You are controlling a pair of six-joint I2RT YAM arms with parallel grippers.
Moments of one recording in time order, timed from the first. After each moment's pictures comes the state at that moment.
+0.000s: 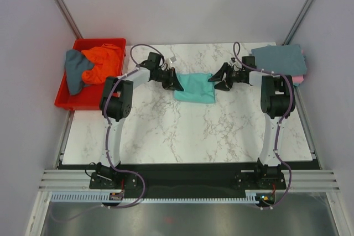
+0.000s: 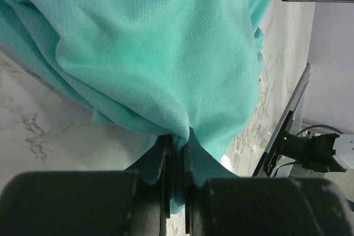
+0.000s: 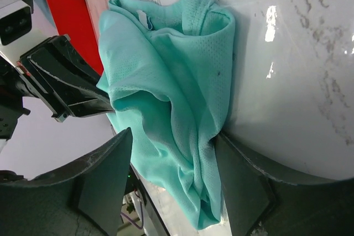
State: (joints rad) left arm -0.31 2.33 1.72 -0.37 0.84 -0.34; right arm 0.02 2.27 1.48 -0.12 -0.91 0.65
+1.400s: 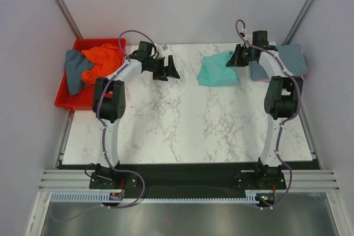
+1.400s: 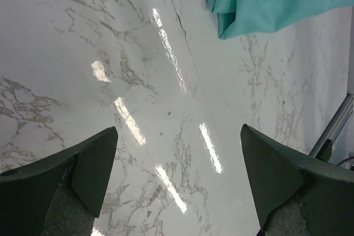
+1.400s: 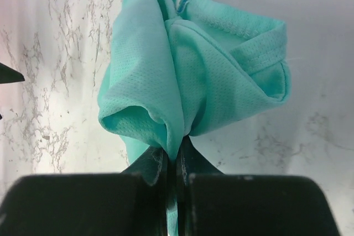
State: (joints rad) left arm -0.25 2.25 1.82 -0.48 0.66 -0.23; right arm -0.02 2.23 1.89 -0.54 -0.56 0.13
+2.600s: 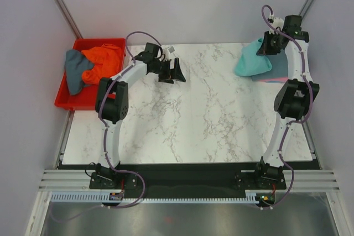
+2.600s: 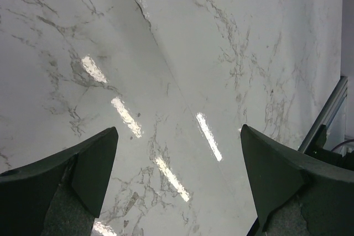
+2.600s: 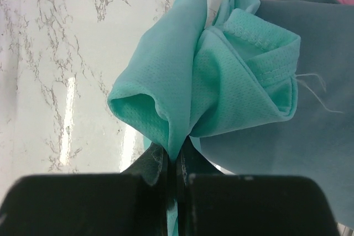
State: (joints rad) left arm -0.30 2.25 1.81 -0.48 0.69 -0.23; right arm -0.21 2.26 2.30 -0.91 -0.42 -0.15
